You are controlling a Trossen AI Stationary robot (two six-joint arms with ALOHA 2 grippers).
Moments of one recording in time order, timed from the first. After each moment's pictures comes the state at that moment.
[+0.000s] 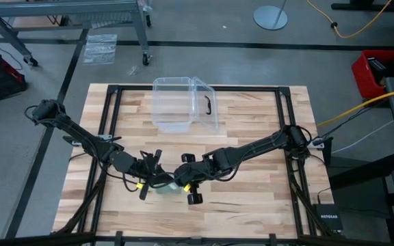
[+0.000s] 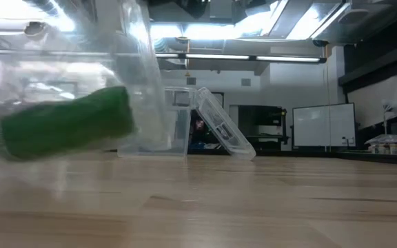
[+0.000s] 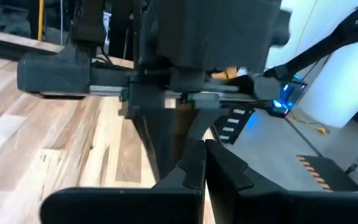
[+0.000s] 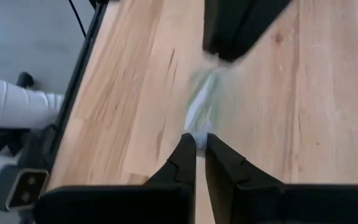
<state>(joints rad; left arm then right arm) -0.52 1.21 0.62 0.42 -0.29 -0.36 0.32 2.06 1.87 -0.67 0.01 0.15</state>
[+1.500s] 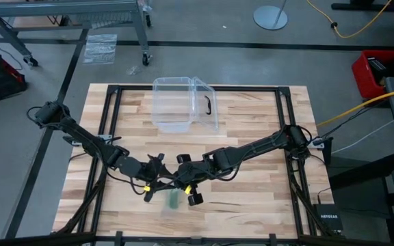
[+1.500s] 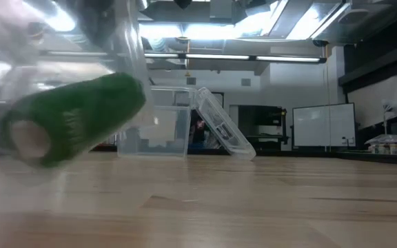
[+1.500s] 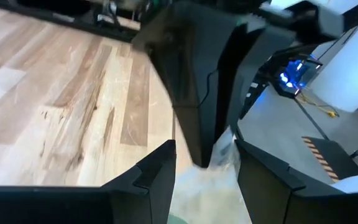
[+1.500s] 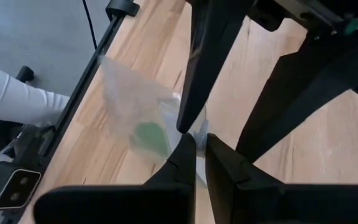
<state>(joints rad) -0.52 1.29 0.62 0.38 -0.28 -0.44 0.32 2.06 1.87 -0.60 -0.01 0.02</state>
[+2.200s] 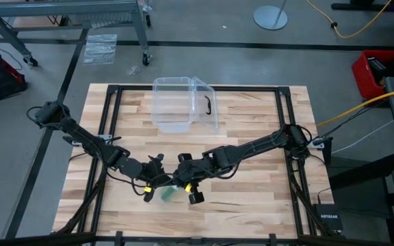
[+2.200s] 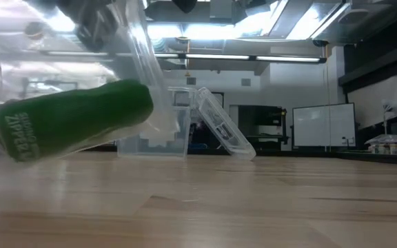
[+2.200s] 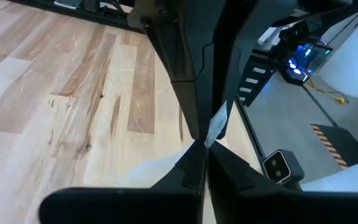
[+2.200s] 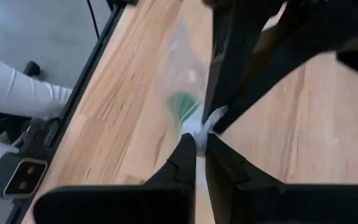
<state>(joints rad) -0.52 1.29 0.62 0.32 -0.28 -0.43 0.32 2.06 1.87 -0.65 -0.05 0.03</state>
